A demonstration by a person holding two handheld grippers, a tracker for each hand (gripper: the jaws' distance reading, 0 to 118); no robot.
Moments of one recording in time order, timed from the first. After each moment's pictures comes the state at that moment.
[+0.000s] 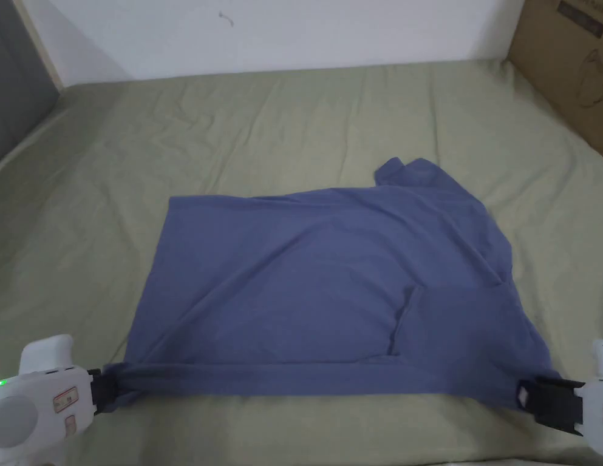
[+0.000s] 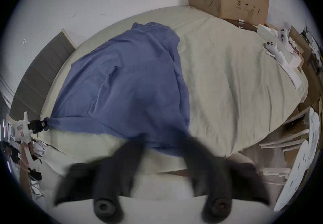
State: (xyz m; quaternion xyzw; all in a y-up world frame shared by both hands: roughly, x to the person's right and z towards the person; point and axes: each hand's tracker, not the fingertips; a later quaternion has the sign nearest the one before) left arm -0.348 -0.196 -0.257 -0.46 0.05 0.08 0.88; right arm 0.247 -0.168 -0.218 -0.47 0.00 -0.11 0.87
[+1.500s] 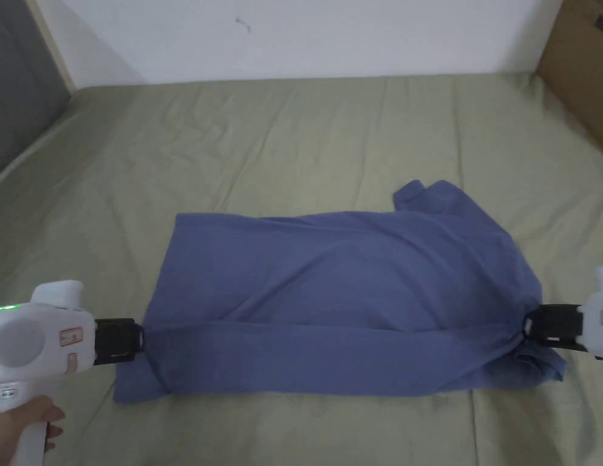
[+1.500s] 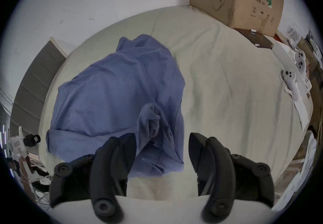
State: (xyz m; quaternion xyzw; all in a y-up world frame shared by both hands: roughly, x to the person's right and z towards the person) left arm -0.357 -0.146 -0.354 -0.48 0.04 0.07 0.88; right arm 0.275 -0.145 -0.372 -0.48 -0.02 -0.12 0.87
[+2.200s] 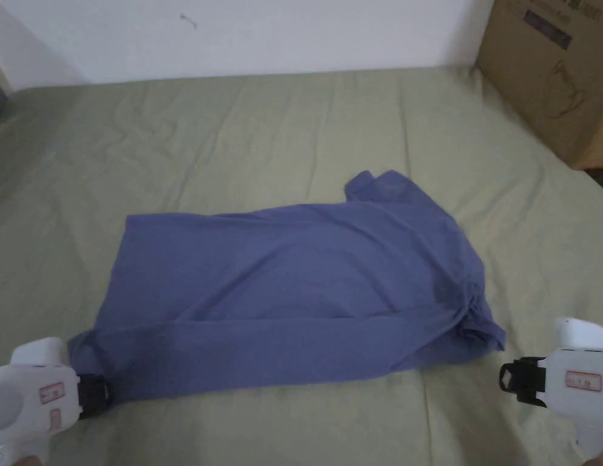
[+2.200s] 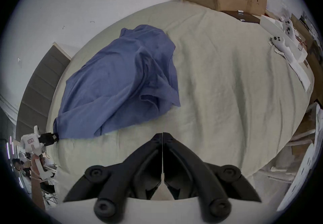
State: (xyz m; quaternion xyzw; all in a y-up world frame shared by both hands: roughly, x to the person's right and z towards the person) left arm -0.309 -0.200 -0.327 -0.51 0.03 0.11 0.85; right arm 0.265 -0.168 -0.284 -0.48 -0.02 -0.17 0.86
